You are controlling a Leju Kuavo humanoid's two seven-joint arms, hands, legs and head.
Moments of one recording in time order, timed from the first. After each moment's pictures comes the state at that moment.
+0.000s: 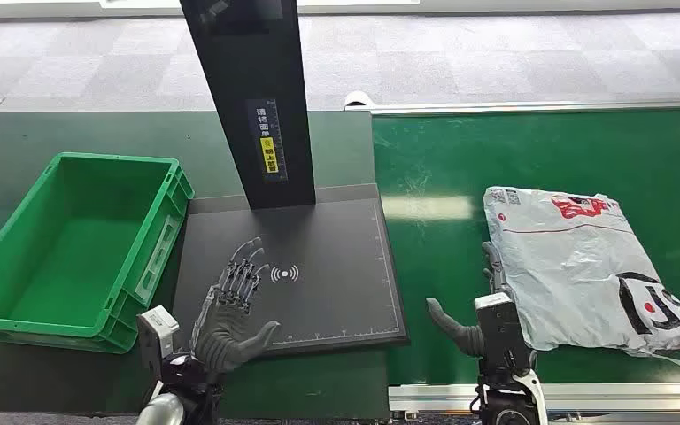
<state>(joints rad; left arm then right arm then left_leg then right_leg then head) 0.04 -0.17 -0.26 -1.43 -0.07 -0.21 -0.49 0.04 0.12 0.05 -1.45 0.37 -0.19 -0.39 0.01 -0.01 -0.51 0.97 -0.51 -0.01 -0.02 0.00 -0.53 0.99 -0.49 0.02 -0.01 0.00</state>
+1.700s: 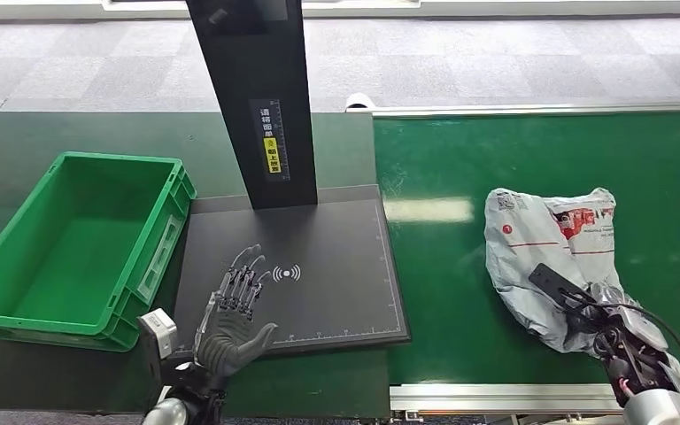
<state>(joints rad) 0.05 -0.13 -0.30 -1.39 0.04 -0.17 -0.51 -0.56 -0.37 0.01 -0.40 0.92 0.02 -0.06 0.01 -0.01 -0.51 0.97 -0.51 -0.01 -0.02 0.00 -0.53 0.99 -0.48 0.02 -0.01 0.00</state>
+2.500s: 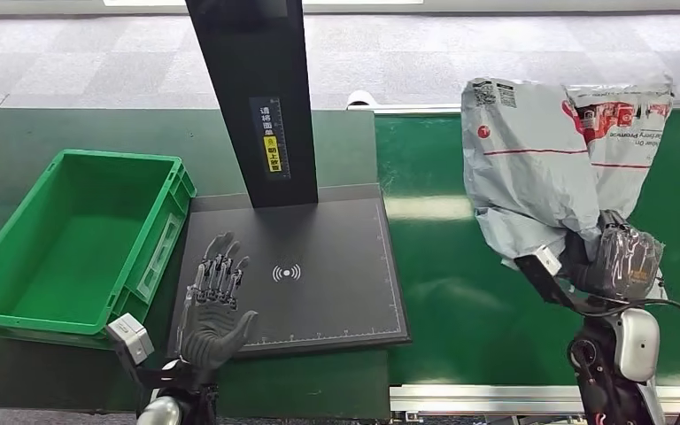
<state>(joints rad) 0.05 -0.15 -0.29 -1.45 0.08 -0.10 -0.59 -0.26 -0.22 -0.04 -1.13 0.93 -0.69 -0.49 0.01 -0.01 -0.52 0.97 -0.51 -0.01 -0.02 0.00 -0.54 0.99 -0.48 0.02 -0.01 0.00</state>
